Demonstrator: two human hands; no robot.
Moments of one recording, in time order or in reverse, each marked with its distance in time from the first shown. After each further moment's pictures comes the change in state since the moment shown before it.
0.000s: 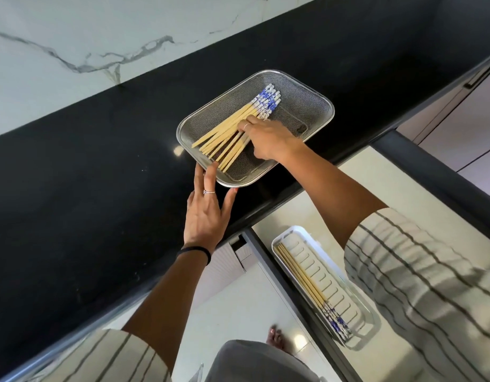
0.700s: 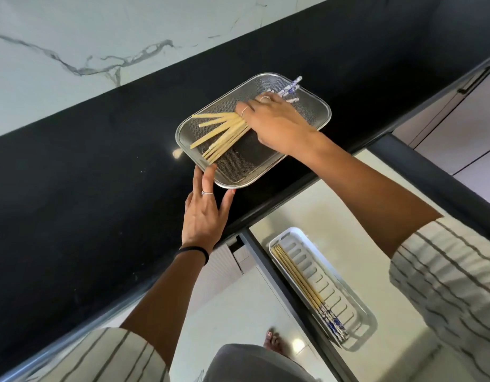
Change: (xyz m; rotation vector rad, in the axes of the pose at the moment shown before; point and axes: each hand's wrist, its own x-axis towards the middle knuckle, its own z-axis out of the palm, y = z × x) left_hand 0.000 -0.002 0.000 0.023 0.004 -0.001; right_hand -0.031 -0.003 -0.044 -0.224 0.344 -0.234
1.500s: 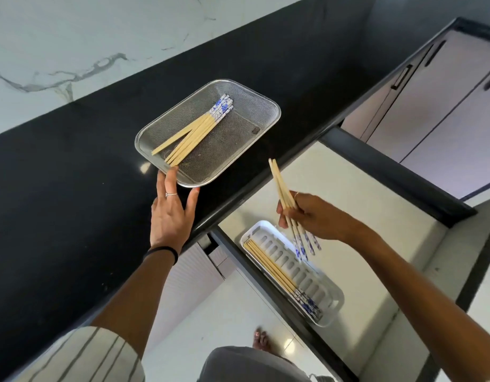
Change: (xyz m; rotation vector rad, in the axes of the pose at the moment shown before) left_hand -0.001 0.004 -0.002 -0.057 -0.009 -0.002; right_hand -0.213 -0.009 0.012 1.080 -0.314 0.507
